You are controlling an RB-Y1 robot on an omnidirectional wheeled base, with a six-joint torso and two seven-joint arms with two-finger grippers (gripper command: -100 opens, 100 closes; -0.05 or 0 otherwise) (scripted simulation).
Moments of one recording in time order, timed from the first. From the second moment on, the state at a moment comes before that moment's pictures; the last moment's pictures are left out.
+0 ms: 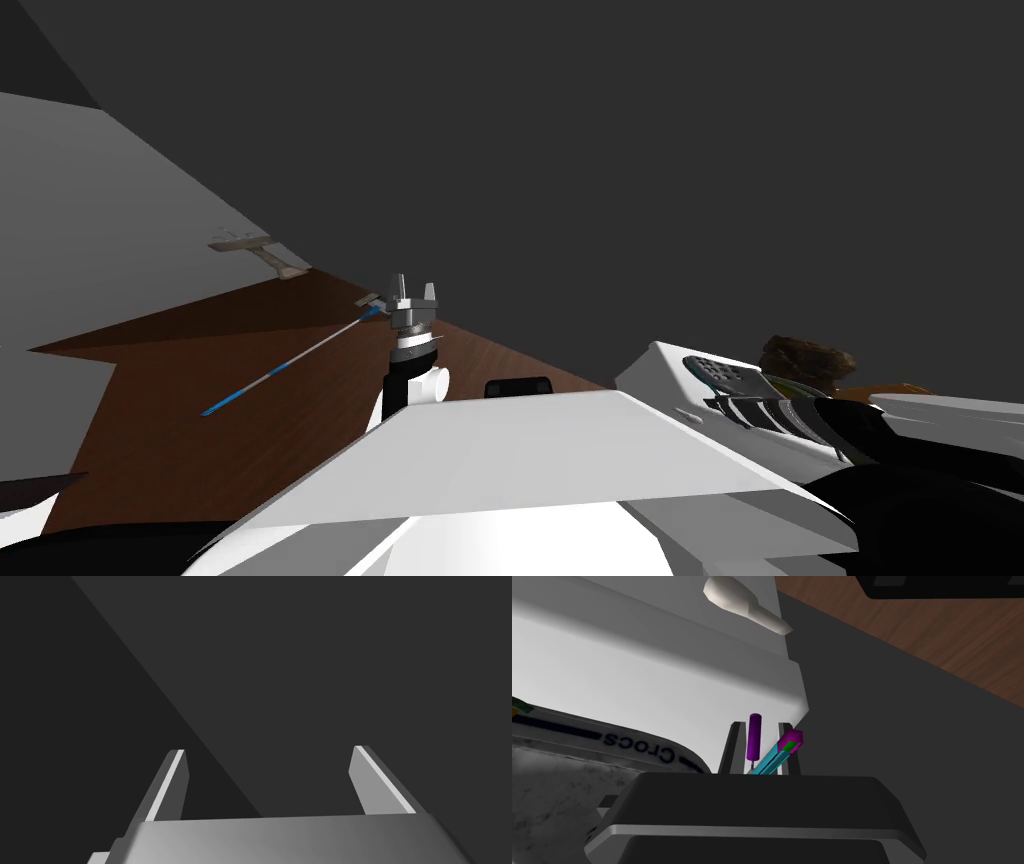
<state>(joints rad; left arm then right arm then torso) 0.51 -0.01 -0.06 -2.33 -0.05 -0.41 0.14 1.01 -1.78 0.30 -1.47 0.09 -0.40 -0.09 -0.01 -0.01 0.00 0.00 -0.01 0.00</state>
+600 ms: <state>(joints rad) 0.52 -0.01 -0.06 -2.33 -0.05 -0.41 0.14 1.04 -1.81 0.24 -1.43 0.13 -0.51 0.06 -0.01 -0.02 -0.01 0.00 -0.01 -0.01</state>
